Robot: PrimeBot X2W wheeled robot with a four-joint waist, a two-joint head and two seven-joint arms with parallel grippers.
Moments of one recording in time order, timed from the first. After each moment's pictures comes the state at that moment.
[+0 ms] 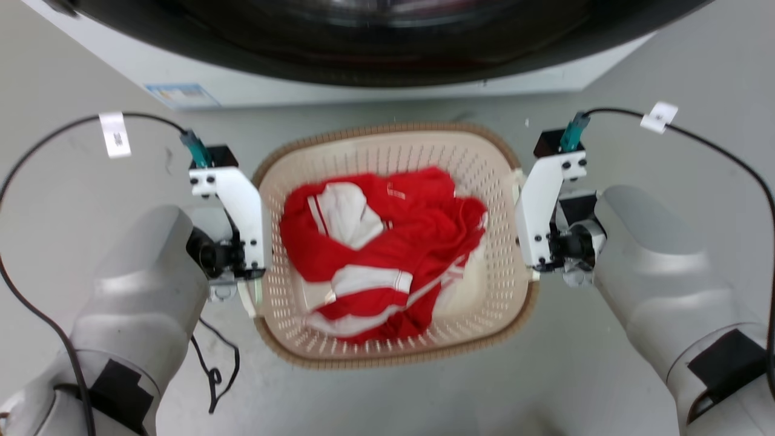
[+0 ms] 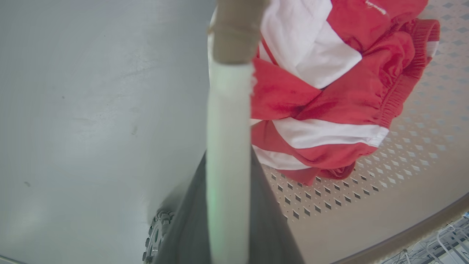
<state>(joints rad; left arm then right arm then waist) -1.02 0.26 -0.79 1.16 -1.06 -0.13 0.66 -1.07 -0.06 0.73 1.27 0.80 0.13 0.62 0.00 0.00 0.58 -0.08</state>
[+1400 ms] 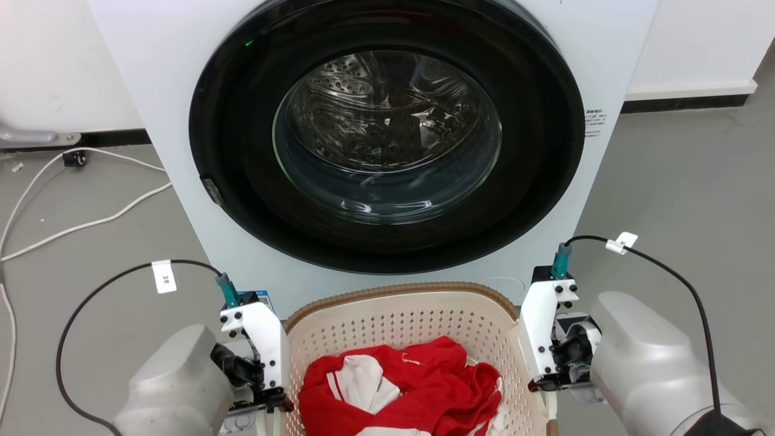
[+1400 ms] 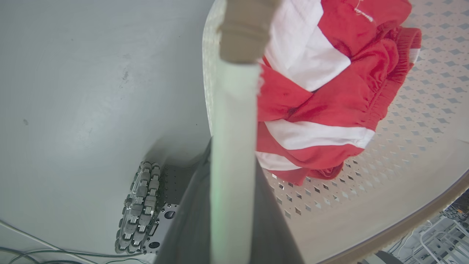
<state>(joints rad) -0.77 0.20 -0.82 1.26 -1.20 -0.12 0.85 -0.83 -0.06 0.82 1.29 0.93 0.13 0.86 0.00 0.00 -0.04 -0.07</state>
